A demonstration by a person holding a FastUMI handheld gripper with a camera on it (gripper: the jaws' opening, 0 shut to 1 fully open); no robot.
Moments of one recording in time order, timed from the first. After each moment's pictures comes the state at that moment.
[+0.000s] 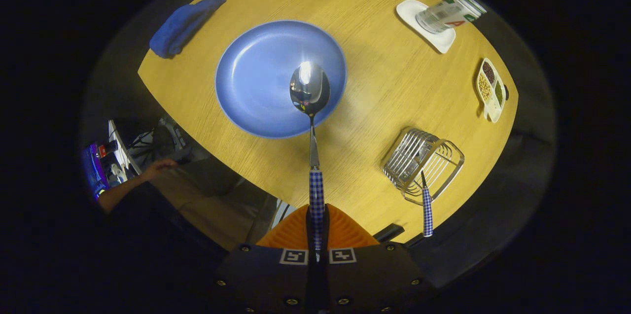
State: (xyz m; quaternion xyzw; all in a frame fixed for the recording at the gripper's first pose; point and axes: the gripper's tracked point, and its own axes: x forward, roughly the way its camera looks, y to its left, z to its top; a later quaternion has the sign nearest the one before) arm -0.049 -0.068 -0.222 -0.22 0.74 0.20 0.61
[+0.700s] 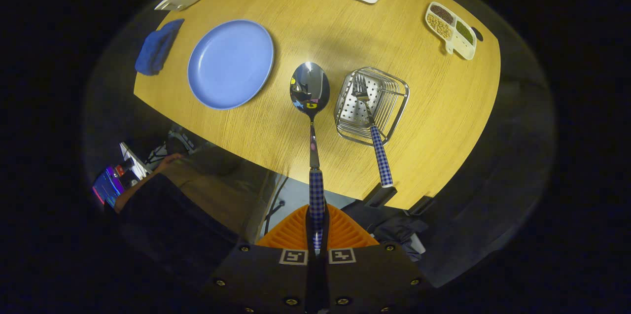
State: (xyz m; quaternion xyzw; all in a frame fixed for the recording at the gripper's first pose) arm -0.050 -0.158 -0.187 -0.11 0.80 0.14 0.57
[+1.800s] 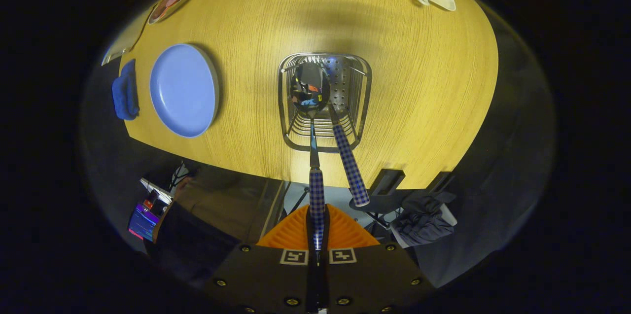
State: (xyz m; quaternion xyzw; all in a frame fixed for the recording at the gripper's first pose) arm -0.031 -0.184 -0.219 -0.04 0.86 0.07 0.50
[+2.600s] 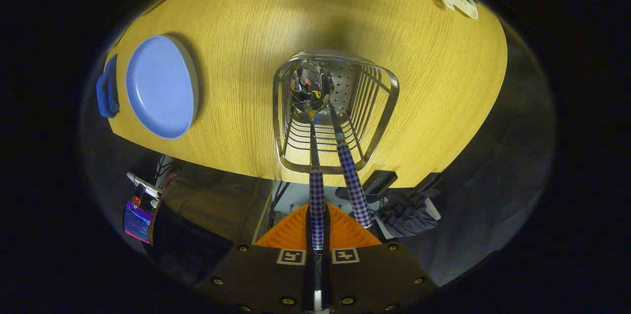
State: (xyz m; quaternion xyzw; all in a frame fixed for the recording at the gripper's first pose) arm -0.022 -0.181 -0.237 -0.09 0.88 0.06 0.46
